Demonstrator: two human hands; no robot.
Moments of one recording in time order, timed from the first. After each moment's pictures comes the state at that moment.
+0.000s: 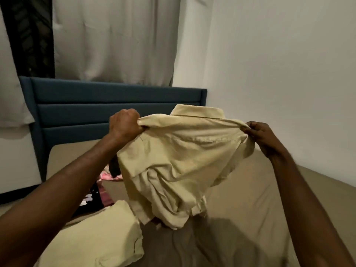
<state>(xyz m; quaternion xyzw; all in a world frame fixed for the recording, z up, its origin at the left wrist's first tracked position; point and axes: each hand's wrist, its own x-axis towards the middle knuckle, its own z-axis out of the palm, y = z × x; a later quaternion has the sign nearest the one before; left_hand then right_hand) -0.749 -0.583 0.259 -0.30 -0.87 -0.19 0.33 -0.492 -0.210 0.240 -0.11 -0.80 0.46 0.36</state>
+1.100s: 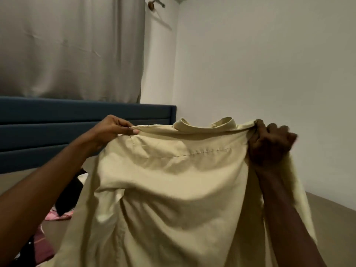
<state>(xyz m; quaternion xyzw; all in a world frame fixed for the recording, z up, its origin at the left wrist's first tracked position) -0.775 -0.472 0.311 -0.49 -0.67 -0.54 -0.11 -0.448 -0.136 0.270 -0.35 -0.60 -0.29 0.65</state>
